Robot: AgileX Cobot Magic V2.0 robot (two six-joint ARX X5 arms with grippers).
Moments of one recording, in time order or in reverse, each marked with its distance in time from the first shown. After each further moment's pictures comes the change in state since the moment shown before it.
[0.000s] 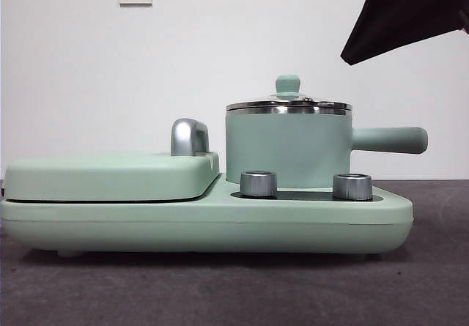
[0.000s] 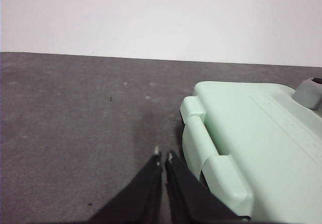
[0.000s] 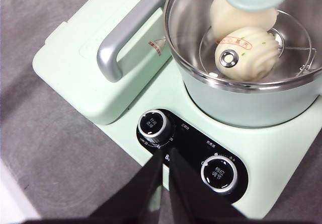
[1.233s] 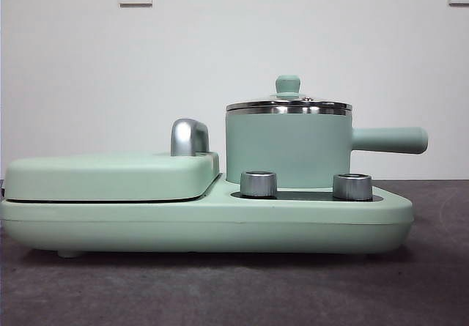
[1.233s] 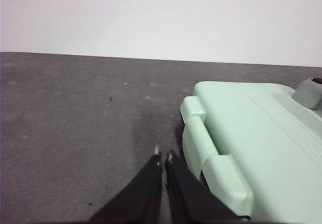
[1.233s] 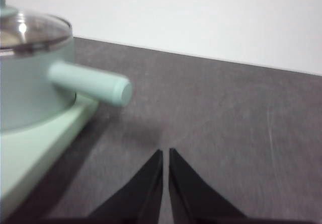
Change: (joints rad) left arm 0.000 0.000 0.000 0.000 0.000 0.000; right arm -0.439 -0.950 -0.811 0.441 0.278 -0.219
